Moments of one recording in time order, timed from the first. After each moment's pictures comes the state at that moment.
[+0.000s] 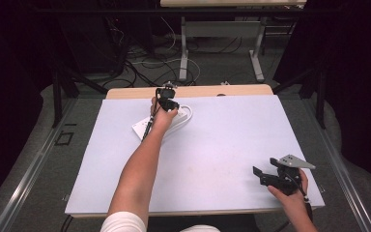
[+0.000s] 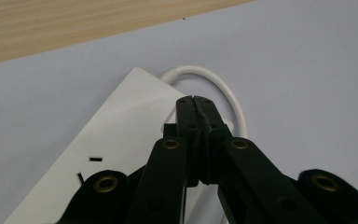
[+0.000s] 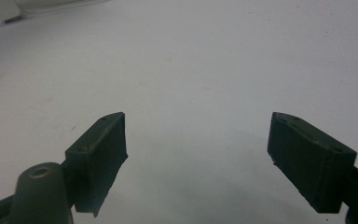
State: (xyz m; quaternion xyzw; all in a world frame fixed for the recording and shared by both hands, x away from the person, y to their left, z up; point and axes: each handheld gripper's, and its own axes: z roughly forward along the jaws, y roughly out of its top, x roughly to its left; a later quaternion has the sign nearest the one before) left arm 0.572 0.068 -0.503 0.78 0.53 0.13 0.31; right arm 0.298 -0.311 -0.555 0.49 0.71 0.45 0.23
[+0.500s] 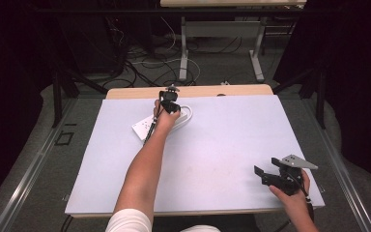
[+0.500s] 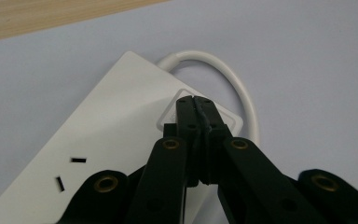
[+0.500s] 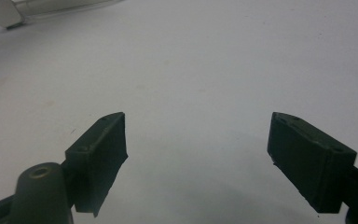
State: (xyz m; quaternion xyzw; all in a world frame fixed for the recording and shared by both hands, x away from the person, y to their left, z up) left arm 0.577 0.060 -0.520 0.78 0.54 0.12 0.30; right arm 0.297 -0.315 -0.554 0.49 0.71 0.45 0.23
